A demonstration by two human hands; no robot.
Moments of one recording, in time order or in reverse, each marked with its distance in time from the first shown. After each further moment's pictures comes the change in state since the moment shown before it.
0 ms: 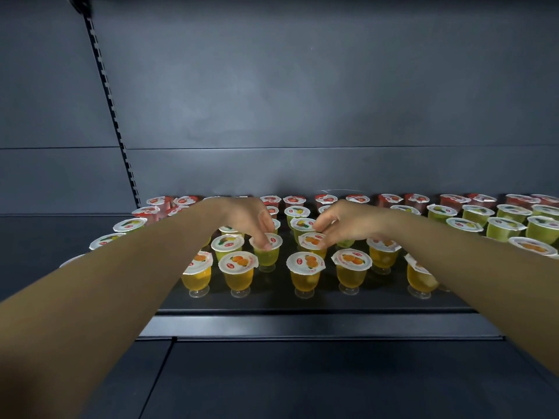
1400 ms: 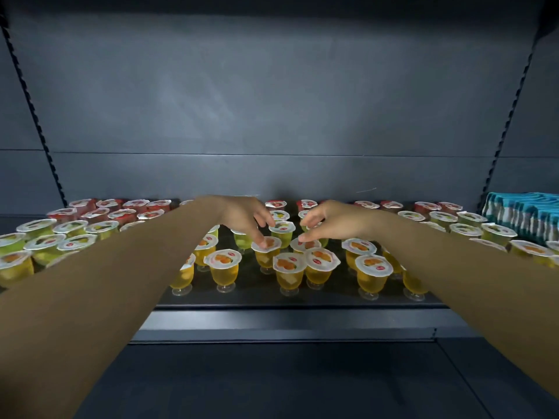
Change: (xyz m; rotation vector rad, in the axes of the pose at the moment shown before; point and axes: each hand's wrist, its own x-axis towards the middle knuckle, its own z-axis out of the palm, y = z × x) left_hand 0.049 0.189 0.013 -0.028 -0.003 0.034; right_hand -0.103 0.136 -0.071 0.014 0.022 0.019
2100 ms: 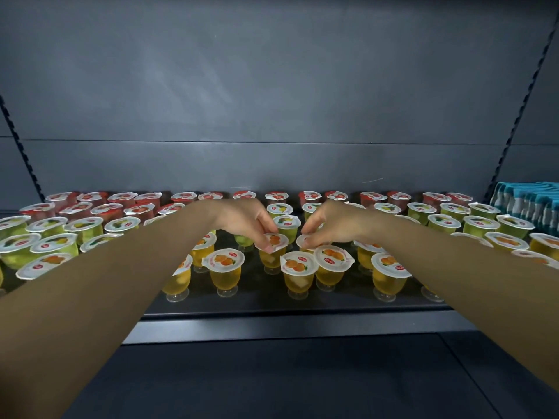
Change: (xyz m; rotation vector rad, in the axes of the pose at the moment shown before) left_hand 0.024 -0.021 0.014 -0.113 -0.035 0.102; right_hand 0.032 0.008 0.020 0.018 0.010 0.024
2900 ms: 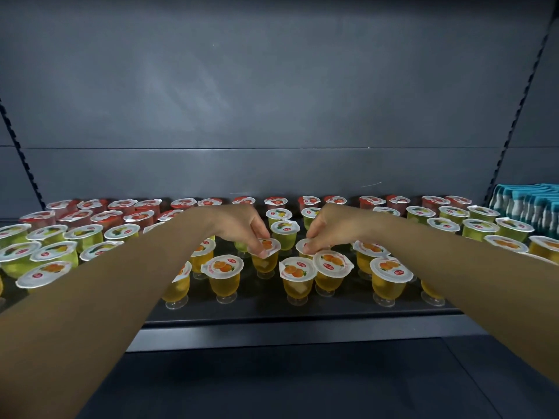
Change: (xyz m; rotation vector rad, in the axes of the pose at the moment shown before) left_hand -0.006 0.001 -0.001 0.041 0.031 -0.053; right_hand 0.007 0.005 -0.007 -0.113 -0.071 0.014
